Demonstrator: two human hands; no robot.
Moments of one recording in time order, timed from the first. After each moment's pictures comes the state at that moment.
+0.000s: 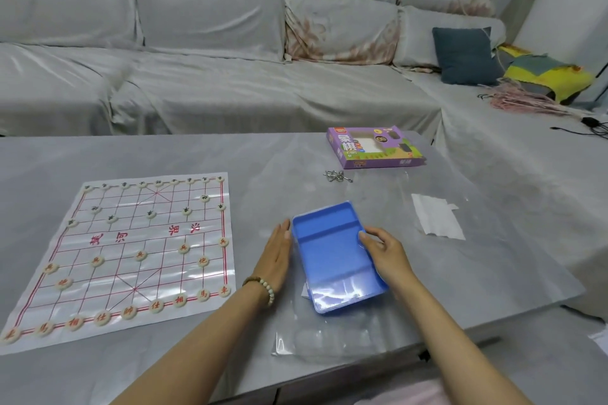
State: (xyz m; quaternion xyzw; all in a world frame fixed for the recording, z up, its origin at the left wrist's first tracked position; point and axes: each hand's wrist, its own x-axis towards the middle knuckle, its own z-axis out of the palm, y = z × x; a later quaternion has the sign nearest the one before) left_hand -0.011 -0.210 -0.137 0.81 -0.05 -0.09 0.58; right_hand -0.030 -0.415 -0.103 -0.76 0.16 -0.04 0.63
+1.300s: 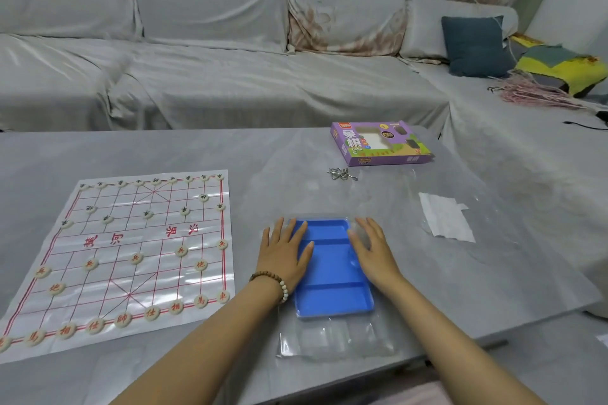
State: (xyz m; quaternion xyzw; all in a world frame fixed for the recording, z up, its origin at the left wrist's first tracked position) left_hand 0.015 -0.220 -0.141 0.97 -0.13 -0.05 0.18; right_hand 0.000 -0.408 -0.128 -0.89 0.09 -0.02 0.45
